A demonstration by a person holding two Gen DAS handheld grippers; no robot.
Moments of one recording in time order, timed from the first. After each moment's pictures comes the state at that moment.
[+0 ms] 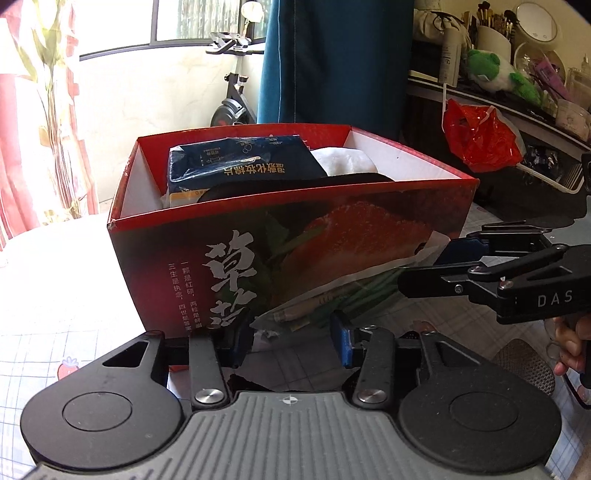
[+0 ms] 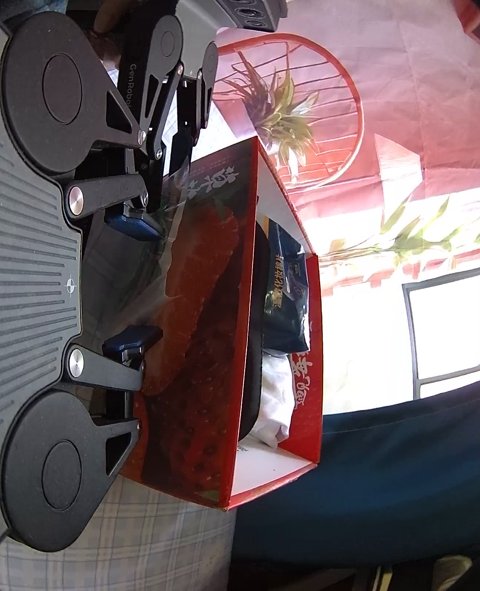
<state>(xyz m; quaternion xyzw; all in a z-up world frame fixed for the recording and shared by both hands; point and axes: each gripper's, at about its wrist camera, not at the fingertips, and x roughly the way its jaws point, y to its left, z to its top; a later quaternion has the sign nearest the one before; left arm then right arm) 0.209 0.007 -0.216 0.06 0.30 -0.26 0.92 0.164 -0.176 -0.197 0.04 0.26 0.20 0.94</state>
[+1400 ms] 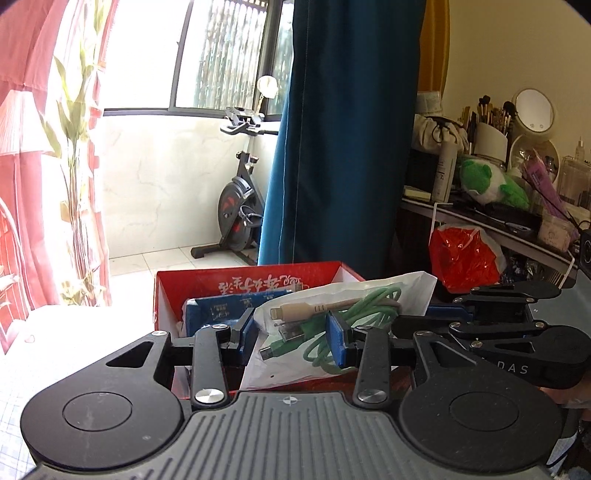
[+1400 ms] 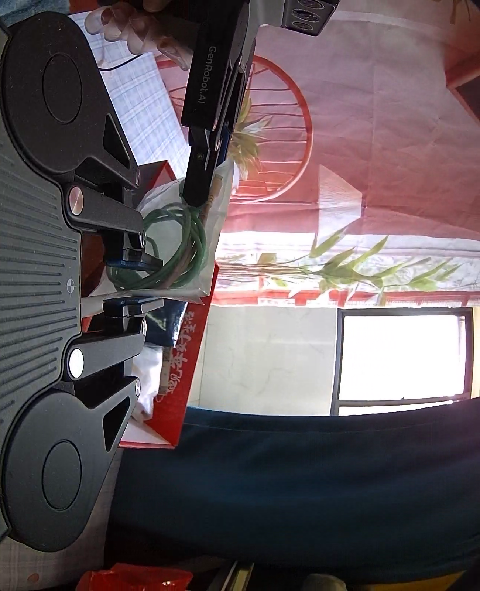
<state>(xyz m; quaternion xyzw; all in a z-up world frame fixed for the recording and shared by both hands) 0.189 0.003 -0.098 0.01 0.19 -0.25 0.95 0.147 -0.182 -0.096 -0.04 0.16 0.21 0.96</state>
